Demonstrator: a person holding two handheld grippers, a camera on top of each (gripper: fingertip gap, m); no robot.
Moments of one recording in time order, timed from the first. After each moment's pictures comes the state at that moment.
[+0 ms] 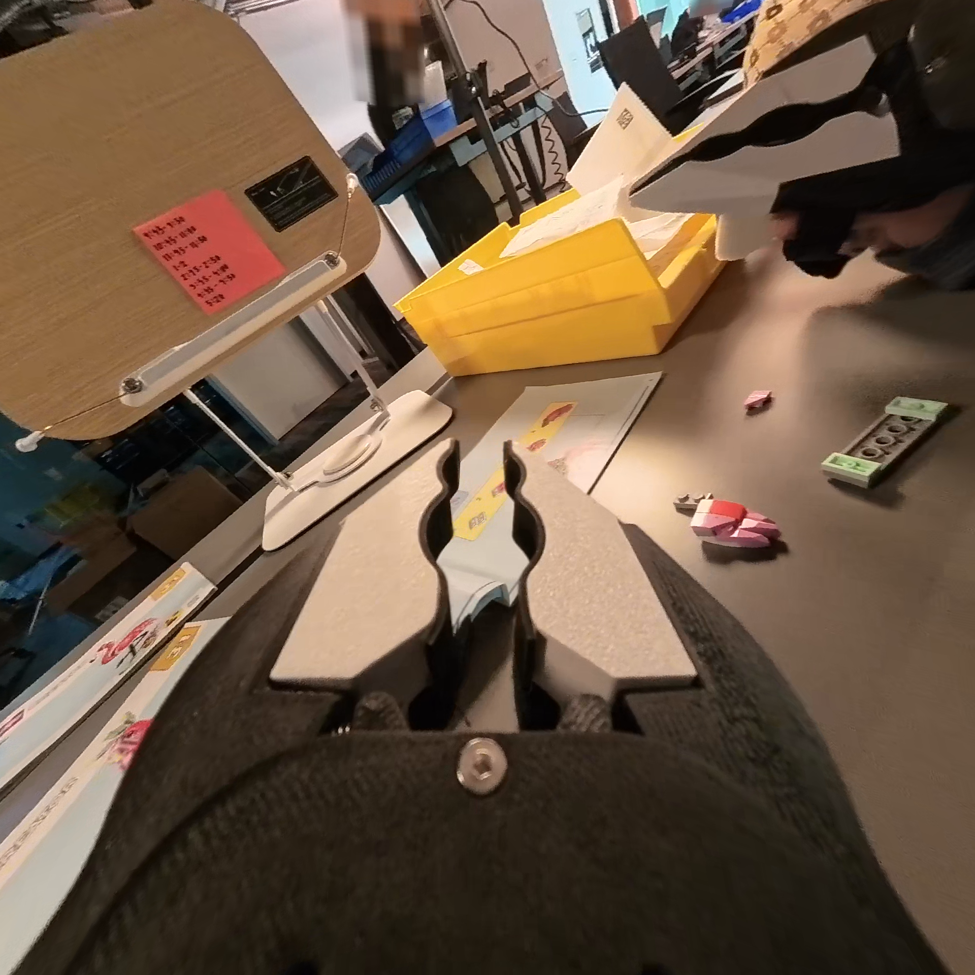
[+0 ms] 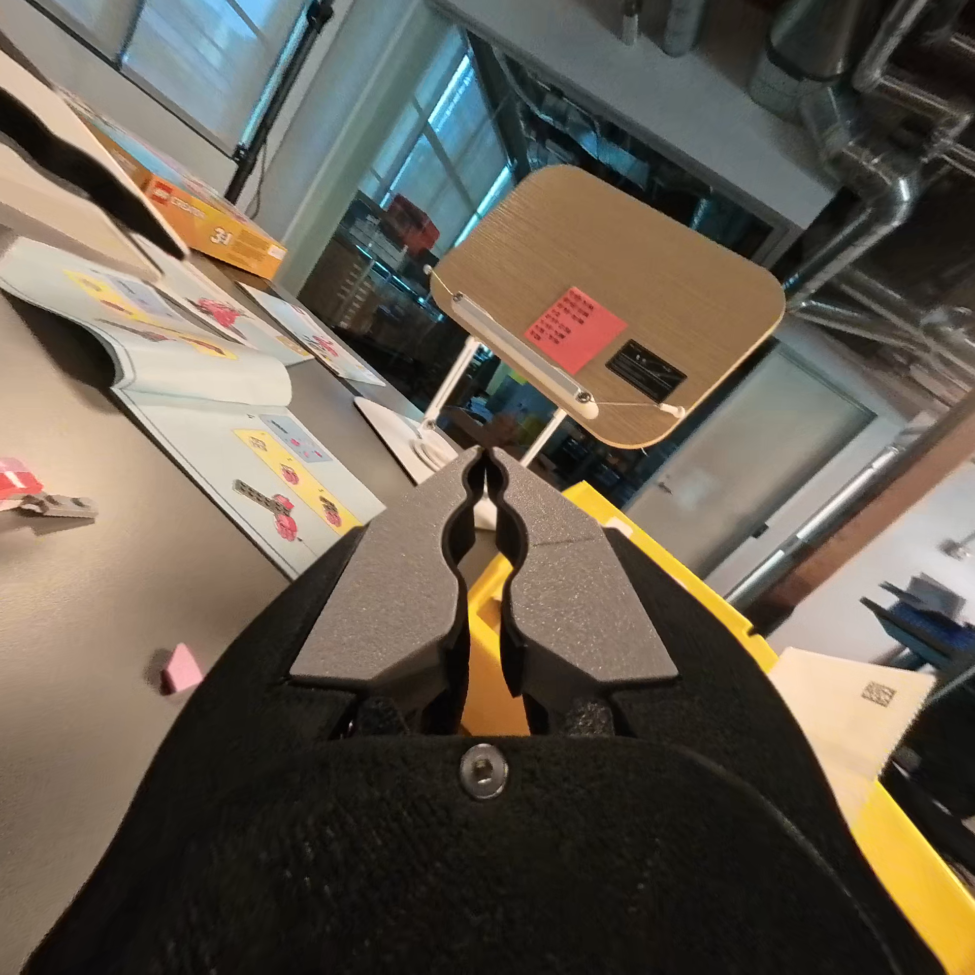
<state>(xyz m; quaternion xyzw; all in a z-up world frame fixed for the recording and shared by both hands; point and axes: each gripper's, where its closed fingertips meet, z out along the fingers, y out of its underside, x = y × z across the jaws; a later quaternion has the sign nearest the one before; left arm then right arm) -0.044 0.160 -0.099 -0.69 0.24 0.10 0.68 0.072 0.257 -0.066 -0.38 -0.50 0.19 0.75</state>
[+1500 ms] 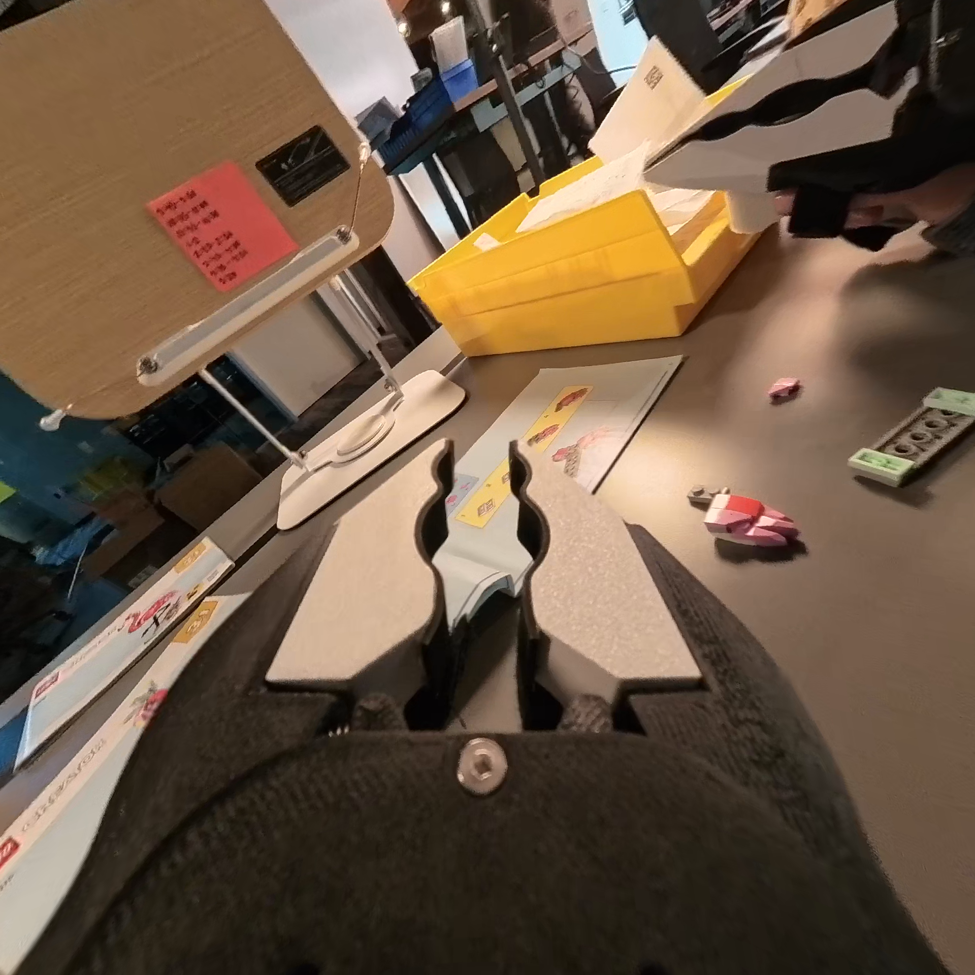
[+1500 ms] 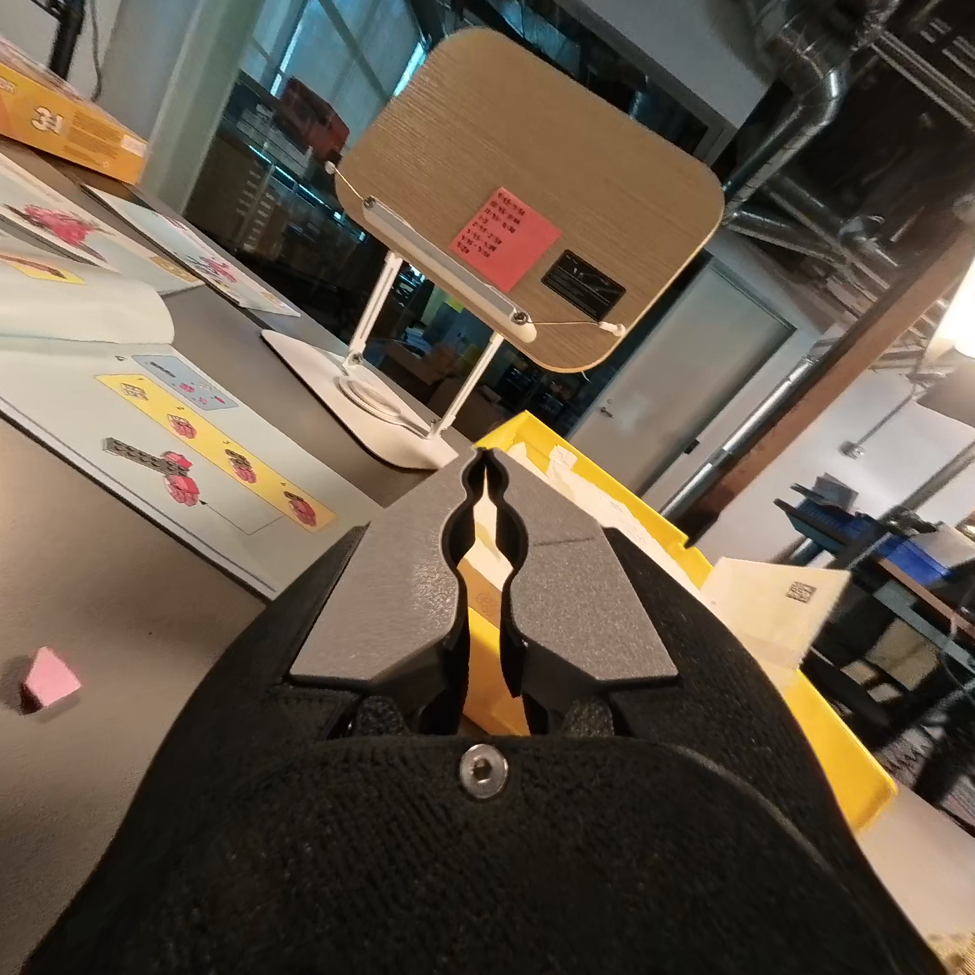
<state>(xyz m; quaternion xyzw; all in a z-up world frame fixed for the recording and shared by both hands) -0.048 0.162 -0.103 -0.70 0.23 0.13 0.66 0.084 0.296 -0.075 -0.45 -0.46 0.12 0.76</state>
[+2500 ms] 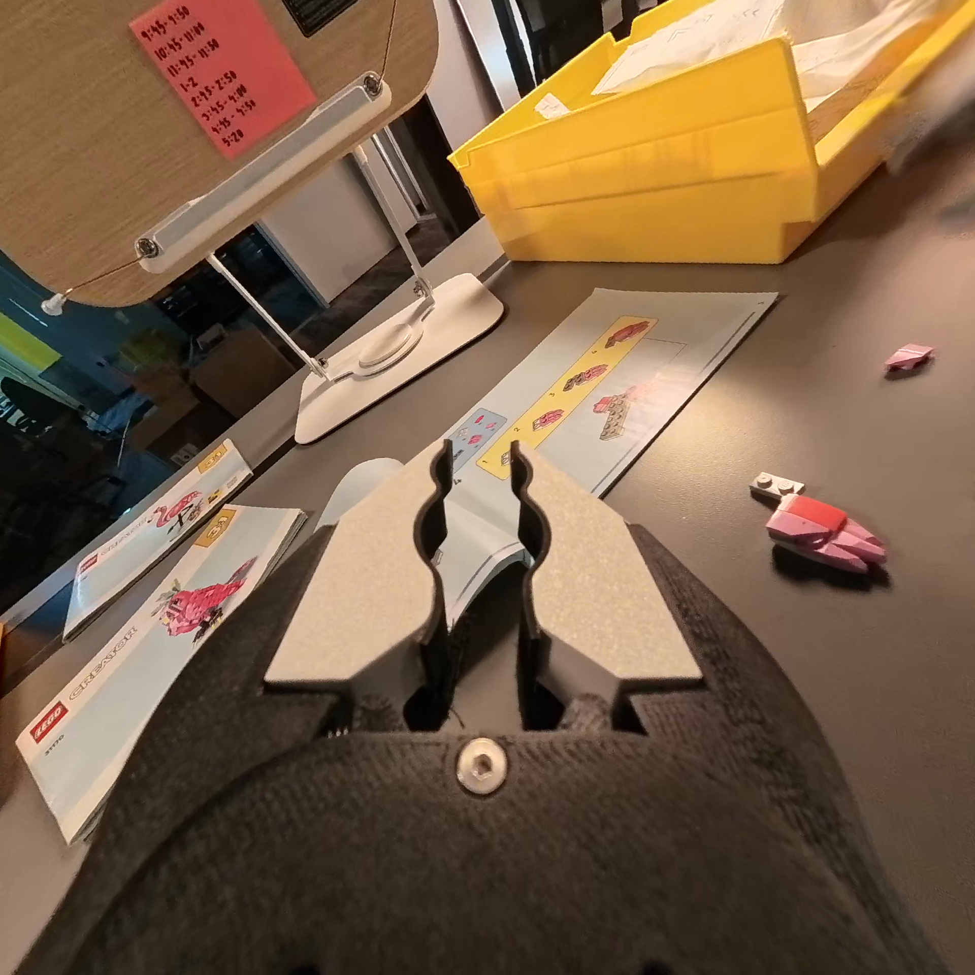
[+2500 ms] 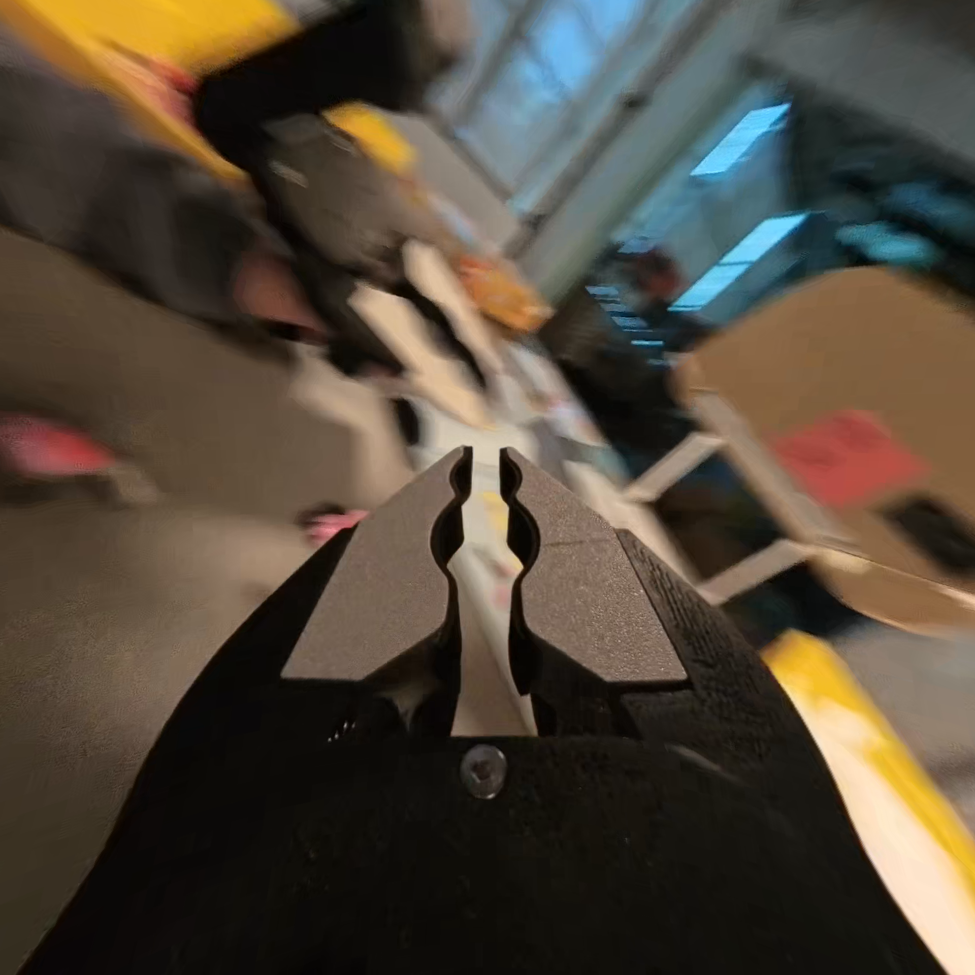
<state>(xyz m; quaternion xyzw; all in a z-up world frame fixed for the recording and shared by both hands) -0.068 0.177 -0.123 -0.77 0.16 0.17 0.60 0.037 0.150 -0.084 -0.29 -0.67 0.28 0.62</state>
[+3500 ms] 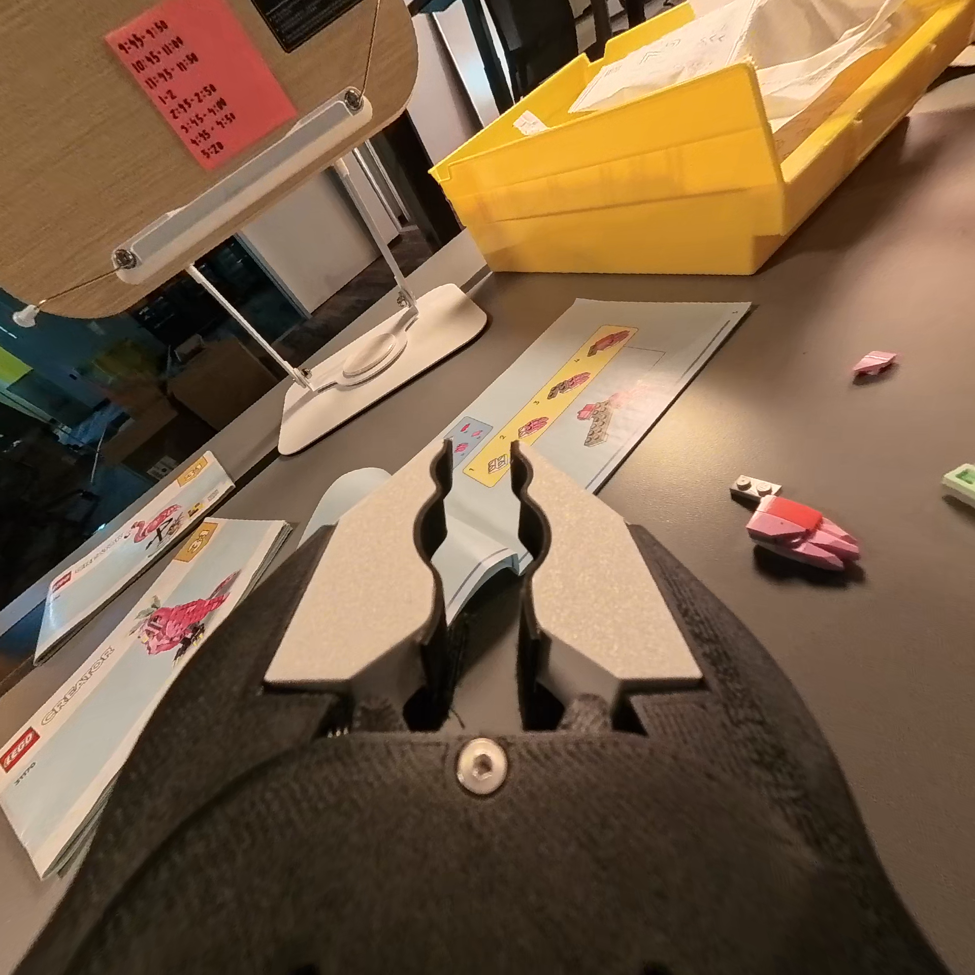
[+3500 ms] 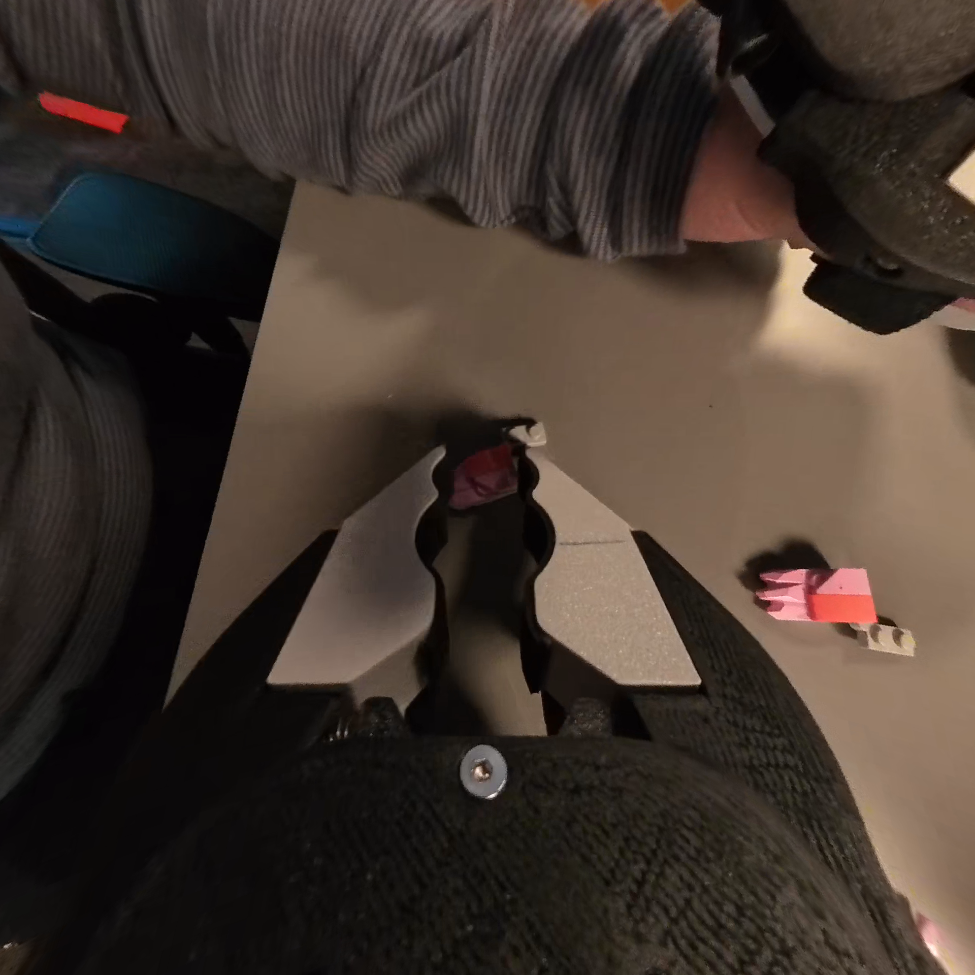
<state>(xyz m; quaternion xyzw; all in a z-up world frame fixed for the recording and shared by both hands) -0.062 0.178 -0.122 -0.77 0.17 0.15 0.60 0.051 0.018 -0.182 -0.39 -0.82 0.39 0.15</state>
